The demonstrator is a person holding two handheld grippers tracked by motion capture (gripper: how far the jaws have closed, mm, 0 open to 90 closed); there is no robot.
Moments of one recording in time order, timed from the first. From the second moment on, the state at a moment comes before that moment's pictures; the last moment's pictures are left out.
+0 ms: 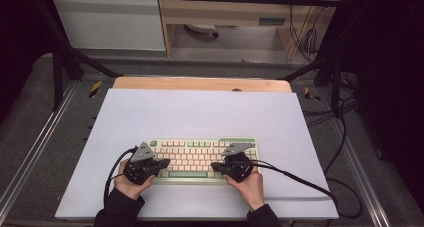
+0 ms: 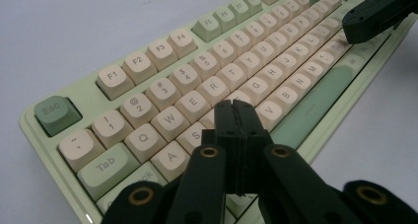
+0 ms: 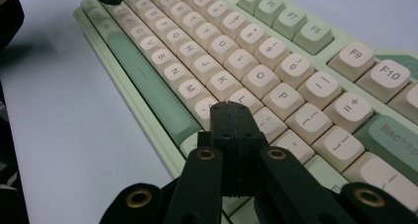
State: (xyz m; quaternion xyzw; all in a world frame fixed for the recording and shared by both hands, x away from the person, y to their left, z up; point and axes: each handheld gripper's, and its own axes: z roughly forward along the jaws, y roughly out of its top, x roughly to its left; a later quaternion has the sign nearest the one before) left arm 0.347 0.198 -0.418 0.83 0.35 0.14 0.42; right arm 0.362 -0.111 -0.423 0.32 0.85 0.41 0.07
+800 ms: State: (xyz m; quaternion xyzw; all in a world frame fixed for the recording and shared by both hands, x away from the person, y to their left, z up) left arm 0.349 0.176 -0.426 0.84 0.34 0.13 0.41; right arm 0.360 -0.118 -0.417 0.32 0.85 0.42 0.07
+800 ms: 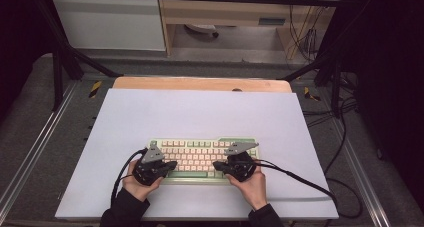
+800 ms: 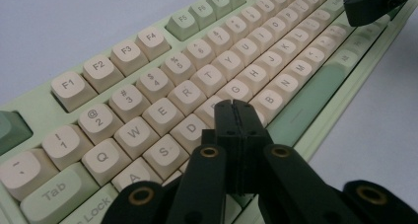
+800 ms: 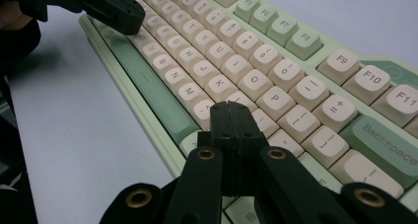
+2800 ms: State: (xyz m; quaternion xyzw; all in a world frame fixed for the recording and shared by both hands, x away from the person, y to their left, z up) left arm 0.337 0.230 -0.418 0.82 0.36 0.14 0.43; right arm 0.389 -0.093 -0.412 0.35 0.84 0.42 0.08
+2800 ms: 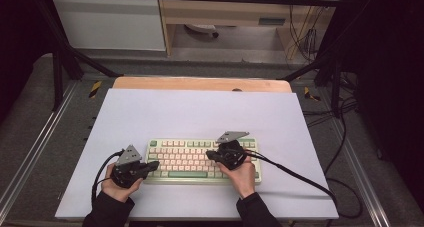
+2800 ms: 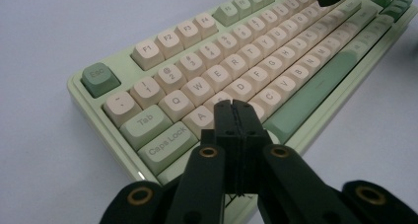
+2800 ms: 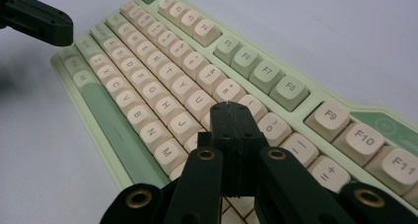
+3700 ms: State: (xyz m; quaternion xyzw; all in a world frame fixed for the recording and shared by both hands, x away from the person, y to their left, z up) left arm 0.338 0.234 -0.419 0.82 0.36 0.14 0.43; right arm 0.392 -0.087 -0.418 0.34 0.84 0.41 0.09
